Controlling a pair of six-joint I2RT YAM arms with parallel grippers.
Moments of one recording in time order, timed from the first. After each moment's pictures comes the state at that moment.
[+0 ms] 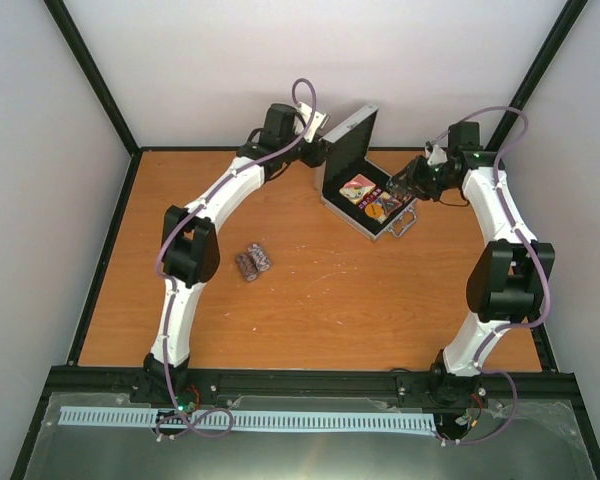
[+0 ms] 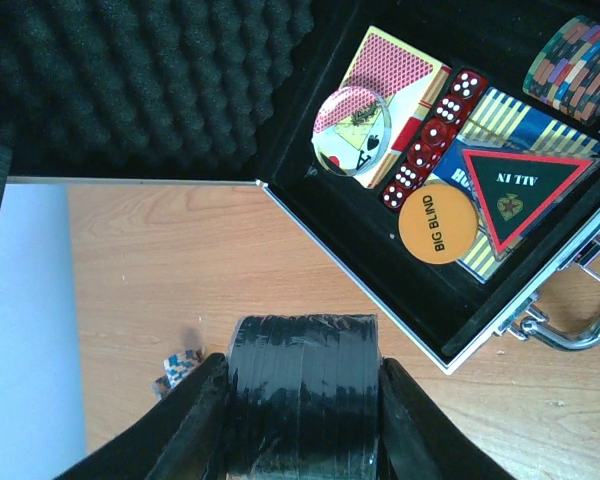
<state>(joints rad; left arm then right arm) -0.47 2.27 2.15 -0.32 0.37 0.04 -0.03 1.78 1.63 -0.85 -0.61 0.44</state>
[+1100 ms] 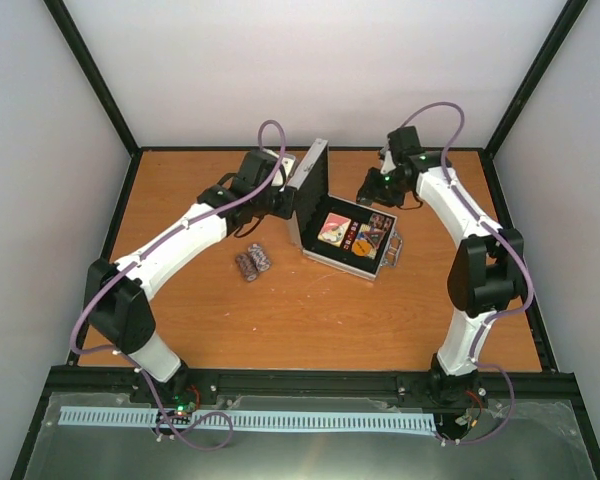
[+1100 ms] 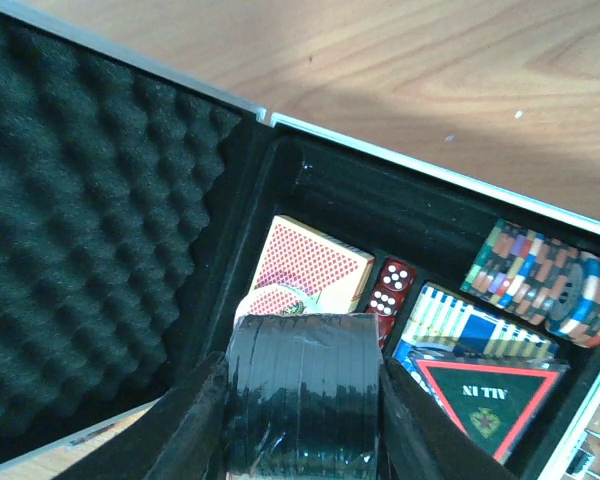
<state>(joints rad) -0.60 1.63 1.44 -0.50 0.02 -0.21 0.21 1.86 1.67 -0.85 -0.34 0.43</state>
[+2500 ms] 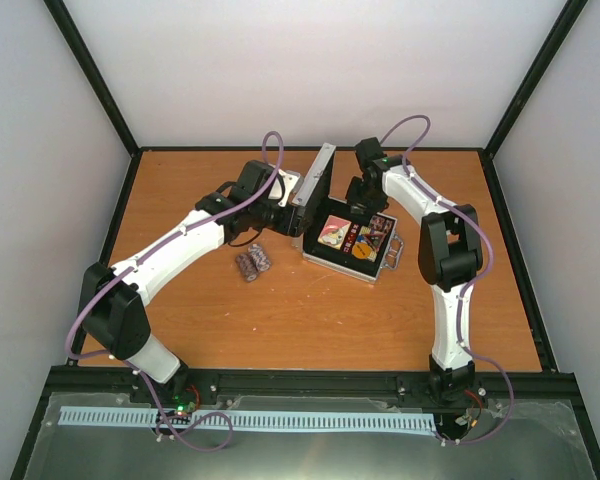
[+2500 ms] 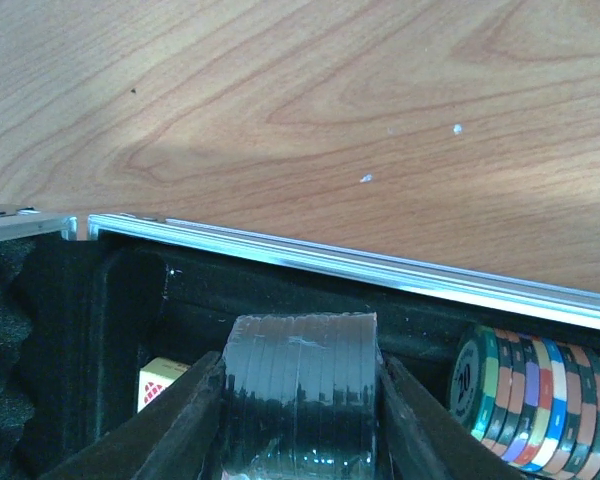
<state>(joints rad) -0.61 1.57 1.34 -0.55 0.23 -0.21 0.33 2.15 1.82 -0.85 -0.04 0.62</state>
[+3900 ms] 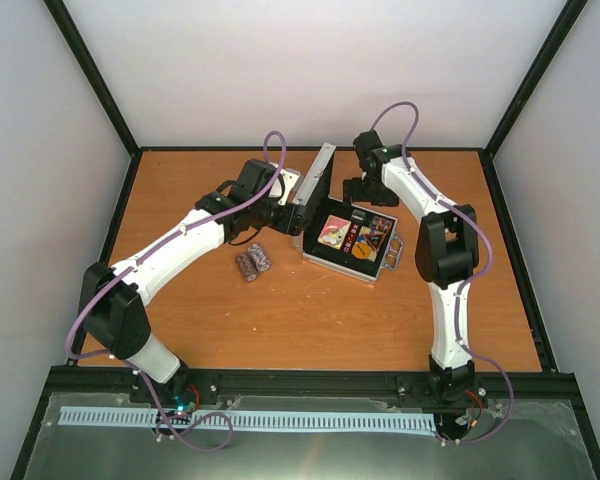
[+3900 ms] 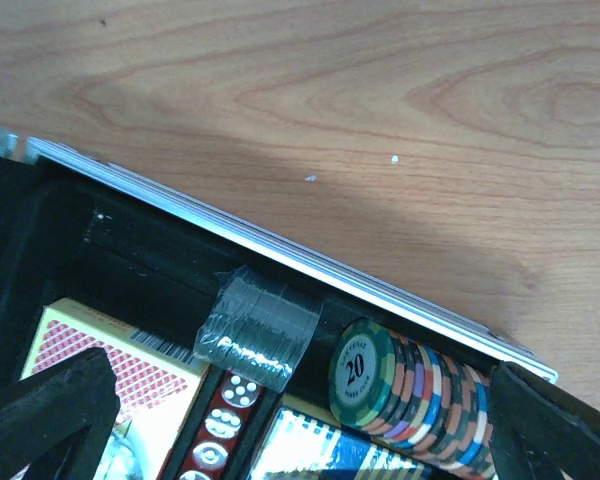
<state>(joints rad) -0.61 1.57 1.35 -0.55 0.19 -0.17 0.33 2.18 1.95 -1.03 0.06 0.31</state>
